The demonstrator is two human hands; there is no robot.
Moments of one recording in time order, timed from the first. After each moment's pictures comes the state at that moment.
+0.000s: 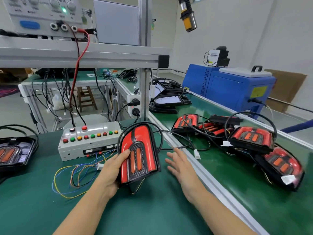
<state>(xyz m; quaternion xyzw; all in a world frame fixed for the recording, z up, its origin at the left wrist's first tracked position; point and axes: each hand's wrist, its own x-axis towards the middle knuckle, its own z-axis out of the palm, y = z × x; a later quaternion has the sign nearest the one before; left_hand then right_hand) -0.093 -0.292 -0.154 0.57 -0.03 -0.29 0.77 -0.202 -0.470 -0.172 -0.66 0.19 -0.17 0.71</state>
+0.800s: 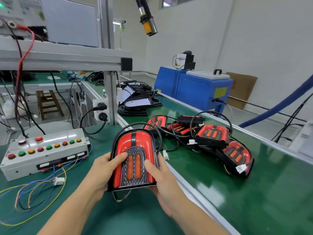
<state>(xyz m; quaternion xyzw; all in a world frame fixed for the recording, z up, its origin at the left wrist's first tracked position) -0.121 -0.347 -0.126 0.63 -0.15 -0.31 0.70 -0.247 -0.460 -0.138 -0.60 0.13 -0.18 0.77</state>
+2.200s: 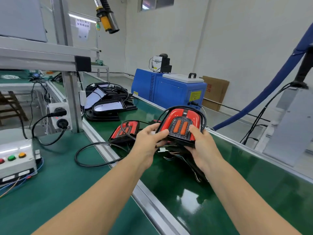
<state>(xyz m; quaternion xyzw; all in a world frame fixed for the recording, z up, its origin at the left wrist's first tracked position) -0.181 -0.552 -0.072 0.45 -0.22 -0.39 0.77 -0.296 -0.638 -0.055 -0.47 0.33 -0.42 0.70</state>
